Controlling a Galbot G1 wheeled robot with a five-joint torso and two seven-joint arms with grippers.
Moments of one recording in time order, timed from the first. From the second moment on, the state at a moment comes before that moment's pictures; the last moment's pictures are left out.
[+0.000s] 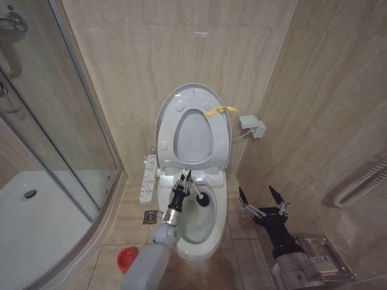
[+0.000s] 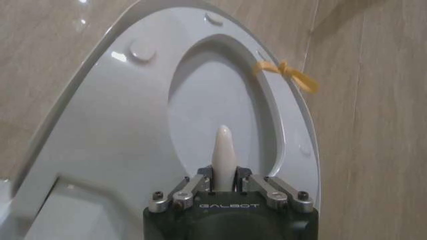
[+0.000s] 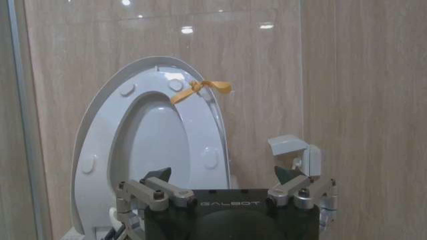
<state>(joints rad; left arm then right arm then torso) 0.75 -1.55 -0.08 -0.96 -0.63 -0.81 0.43 -1.76 1.50 0.60 2.44 0.17 -0.04 -0.04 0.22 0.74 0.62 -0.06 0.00</state>
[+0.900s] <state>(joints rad) 1.00 -1.37 -0.13 -1.38 -0.45 -0.71 0.46 -1.76 1.50 0.60 2.44 0.17 -0.04 -0.04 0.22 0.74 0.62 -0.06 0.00</state>
